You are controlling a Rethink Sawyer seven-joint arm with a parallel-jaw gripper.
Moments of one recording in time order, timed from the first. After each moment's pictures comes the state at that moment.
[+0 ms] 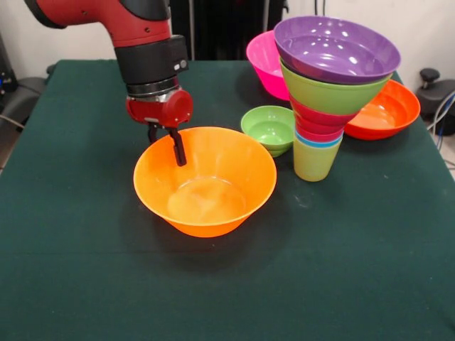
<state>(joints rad) -0.87 -0.42 0.44 1.78 -0.46 0.08 2.19</state>
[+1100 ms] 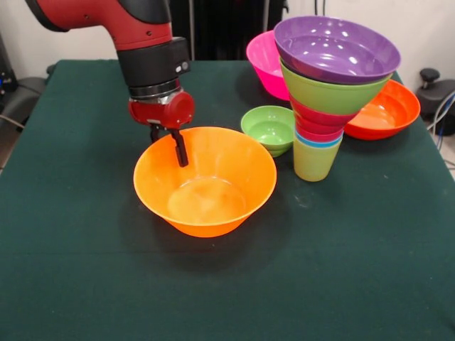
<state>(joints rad) -0.88 -0.40 0.44 1.78 -0.46 0.08 2.19</state>
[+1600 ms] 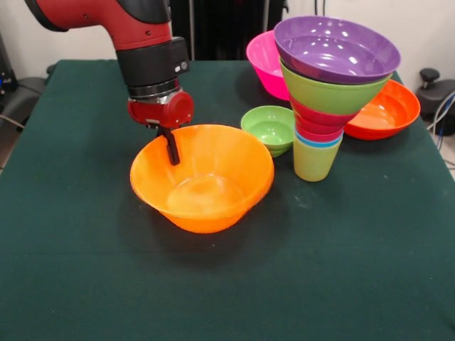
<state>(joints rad) -0.88 -0.41 0.44 1.78 -0.46 0.08 2.19</state>
